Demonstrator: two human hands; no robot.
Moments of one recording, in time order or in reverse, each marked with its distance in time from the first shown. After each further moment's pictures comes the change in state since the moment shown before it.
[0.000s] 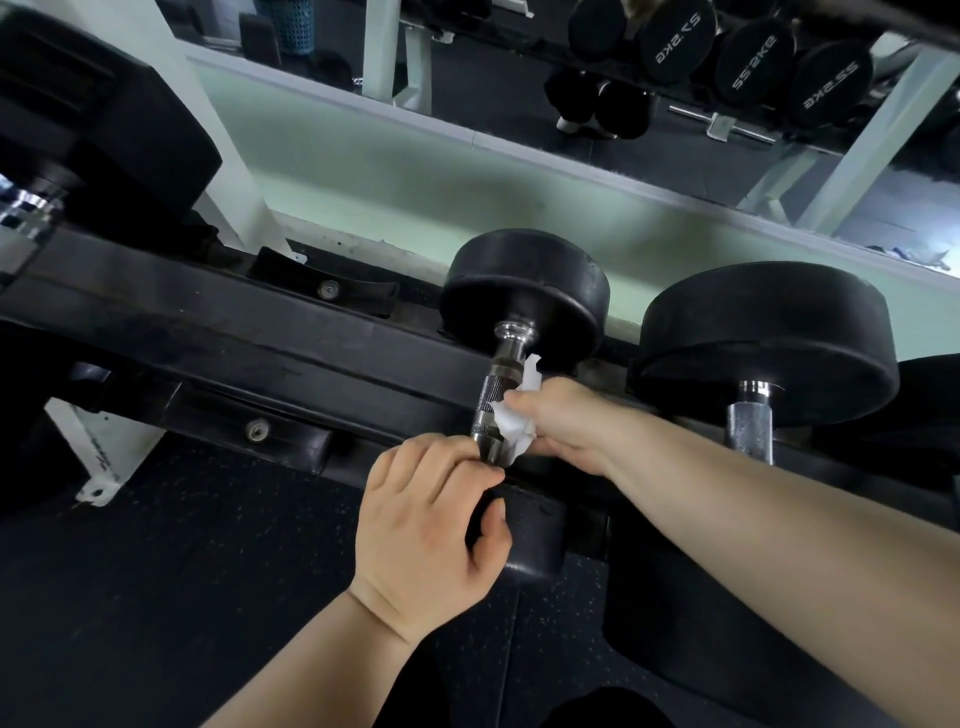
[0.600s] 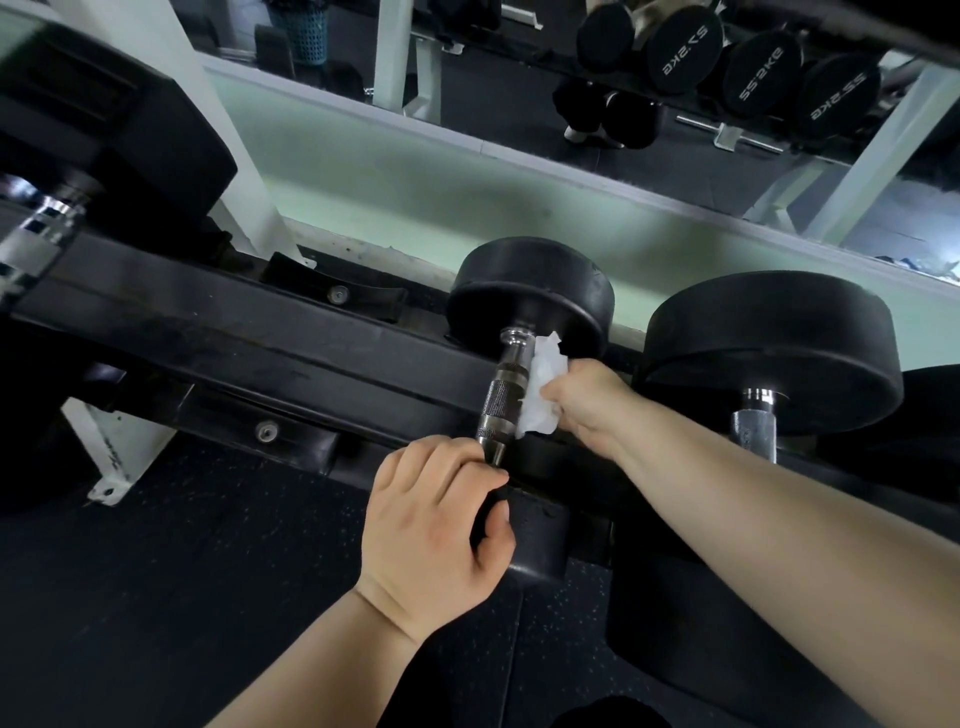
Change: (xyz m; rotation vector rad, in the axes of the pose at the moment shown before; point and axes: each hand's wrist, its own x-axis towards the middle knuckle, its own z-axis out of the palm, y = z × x) left_hand 0.000 0.000 -0.001 0.008 -0.009 0.001; right_hand 0.009 -0.007 -0.014 -0.052 0.210 -0.079
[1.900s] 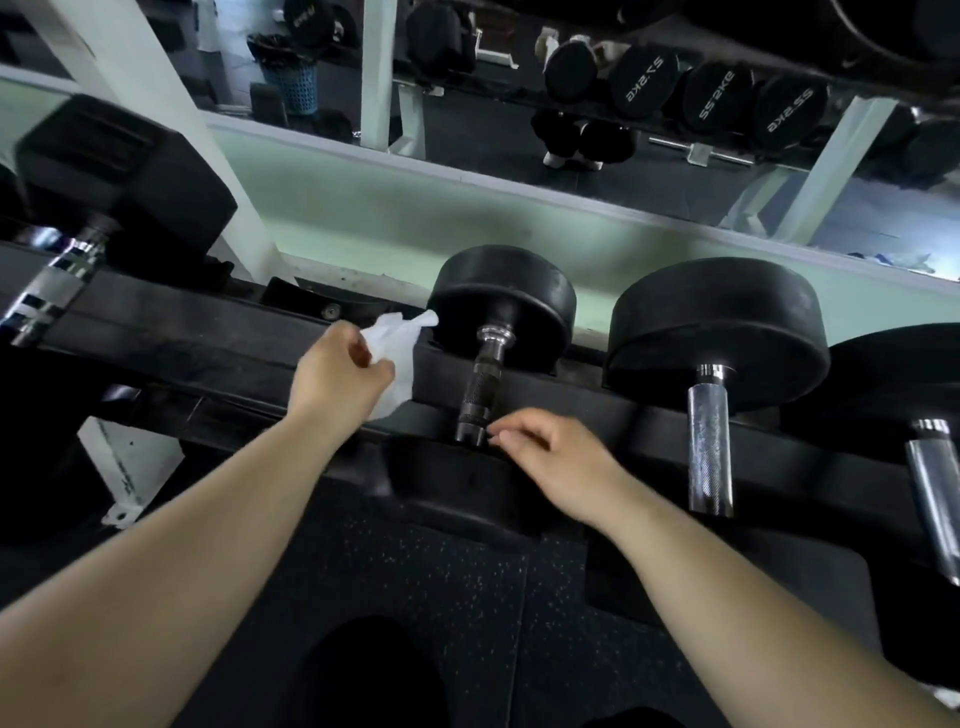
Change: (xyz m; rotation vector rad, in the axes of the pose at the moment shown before) left_hand 0.080 -0.046 -0.025 -0.115 -0.346 -0.883; right_hand -0.089 0.037 -0.012 -0.244 -0.150 -0.422
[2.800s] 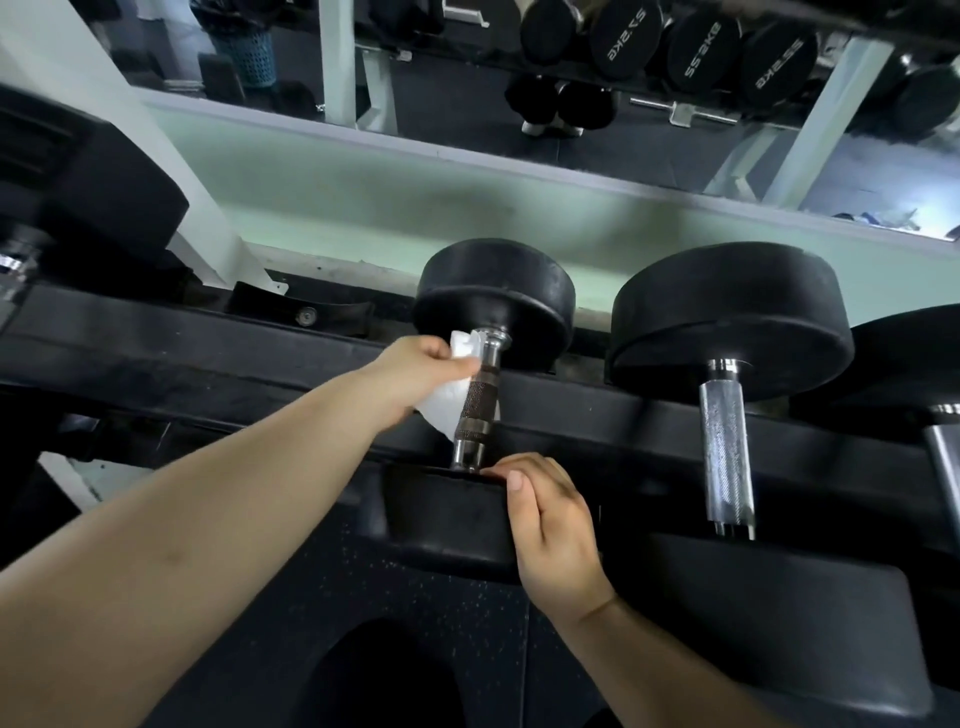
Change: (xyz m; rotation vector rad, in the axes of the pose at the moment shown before) left_hand 0.047 0.014 0.056 -0.296 -0.615 -0.112; right_hand 0.005 0.042 0.061 -0.017 0.582 -0.376
